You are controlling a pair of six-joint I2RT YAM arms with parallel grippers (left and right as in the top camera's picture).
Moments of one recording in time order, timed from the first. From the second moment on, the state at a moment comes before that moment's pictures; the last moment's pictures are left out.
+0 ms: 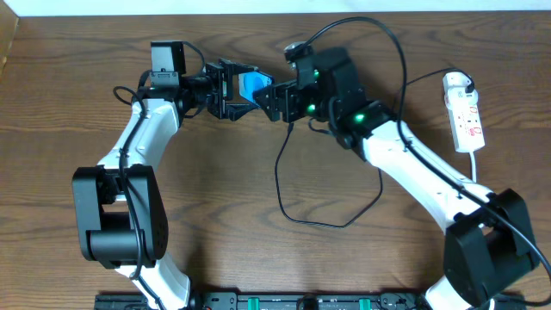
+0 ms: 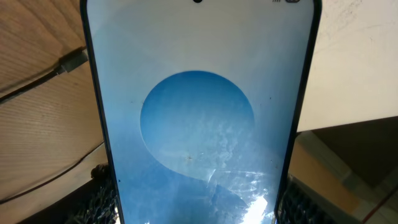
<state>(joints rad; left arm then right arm) 0.00 1.87 1.30 -0.29 0.99 -1.48 0.56 1.77 1.33 -0.10 -0.38 0.41</state>
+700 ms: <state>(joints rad) 0.00 1.87 1.30 -0.29 0.99 -1.48 0.59 1.86 1.33 0.03 -0.28 0.39</state>
